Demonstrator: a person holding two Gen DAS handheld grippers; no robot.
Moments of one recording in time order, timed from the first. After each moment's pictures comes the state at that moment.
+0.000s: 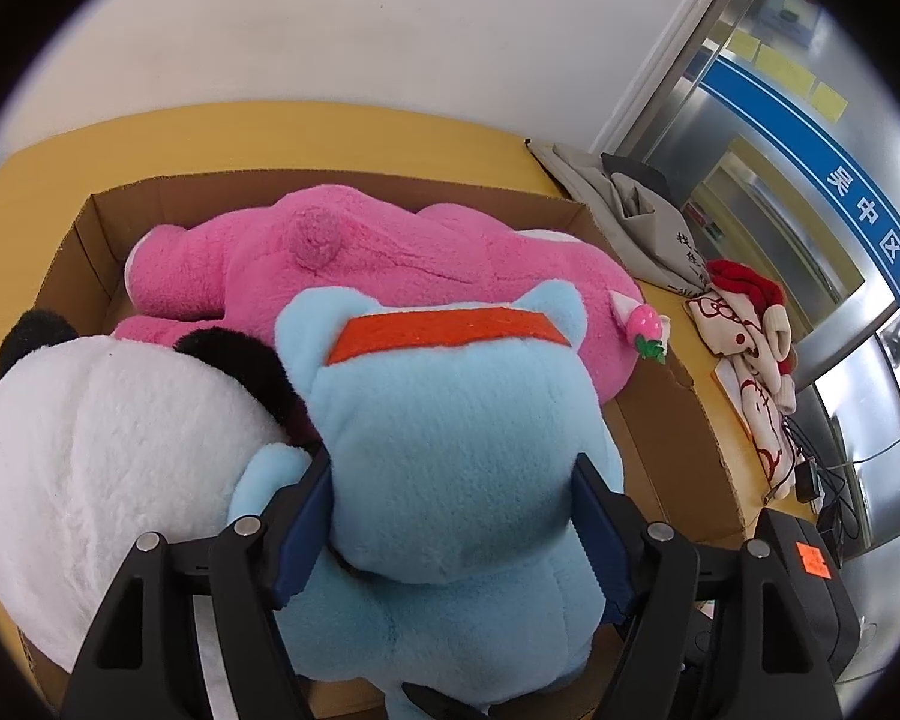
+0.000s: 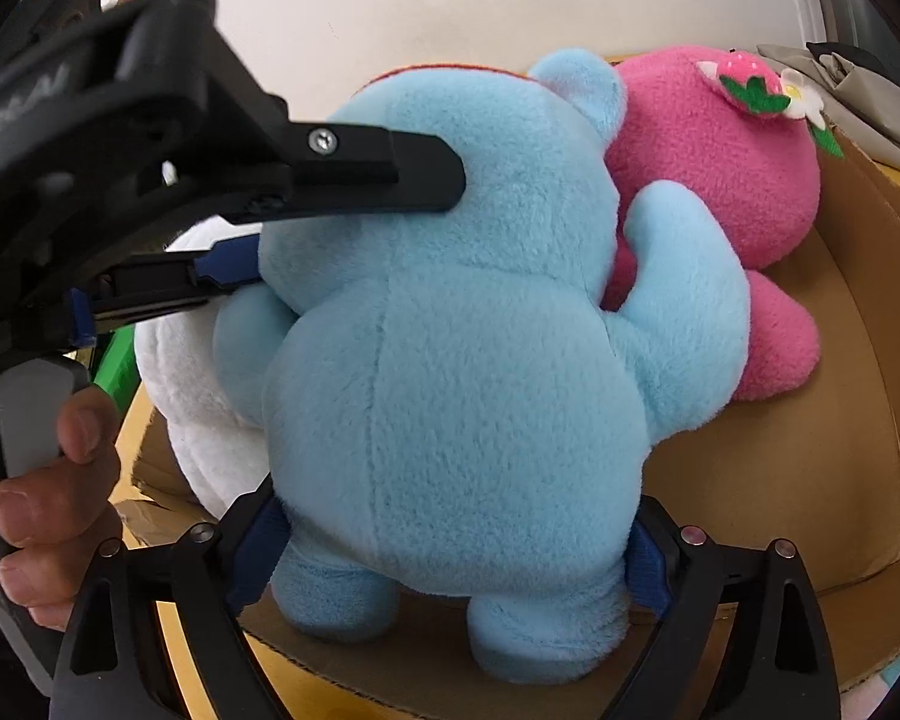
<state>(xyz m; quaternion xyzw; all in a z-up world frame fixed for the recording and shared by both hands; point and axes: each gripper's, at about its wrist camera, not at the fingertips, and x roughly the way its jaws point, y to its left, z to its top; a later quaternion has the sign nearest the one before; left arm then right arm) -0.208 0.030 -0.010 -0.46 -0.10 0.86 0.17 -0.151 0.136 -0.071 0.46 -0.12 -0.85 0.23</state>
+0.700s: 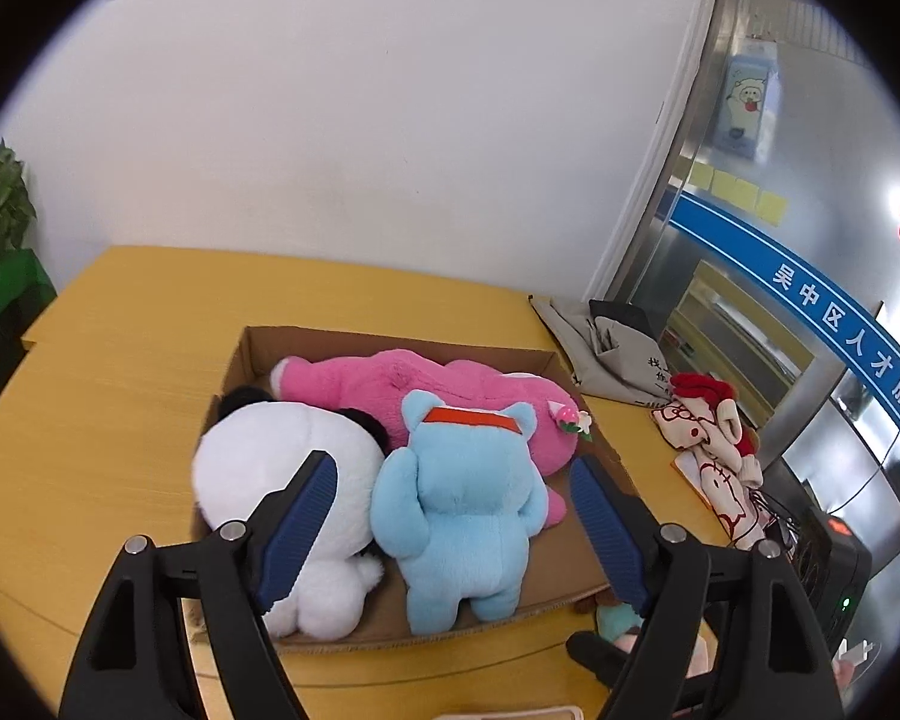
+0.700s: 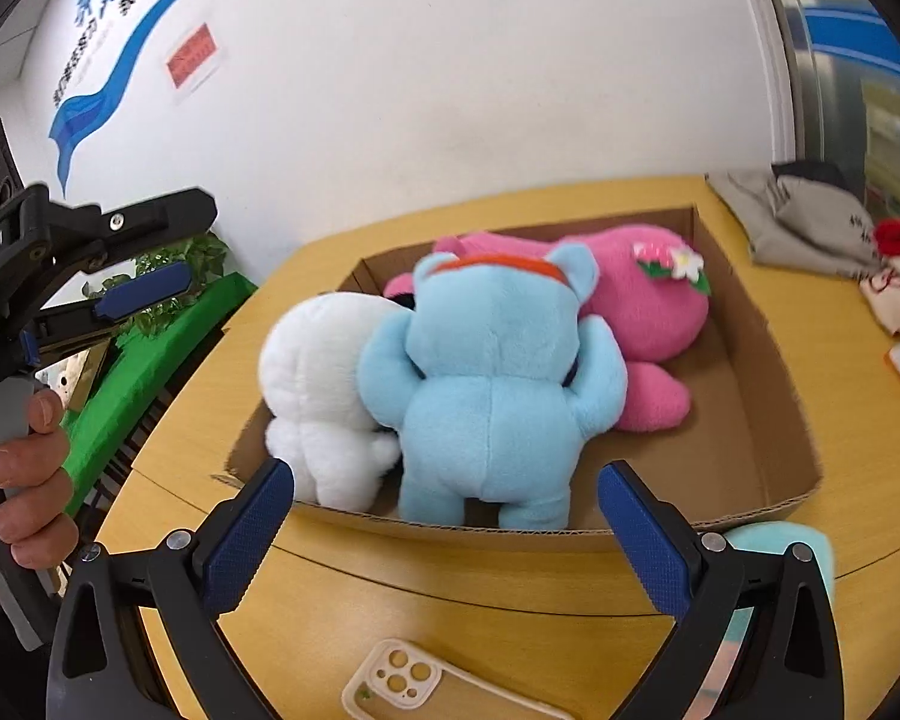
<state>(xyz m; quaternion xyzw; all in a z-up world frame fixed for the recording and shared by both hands) -0.058 -0.018 0.113 -0.30 -0.11 0.94 0.11 -0.069 0.171 0.013 0.35 -0.08 -0.91 0.21</state>
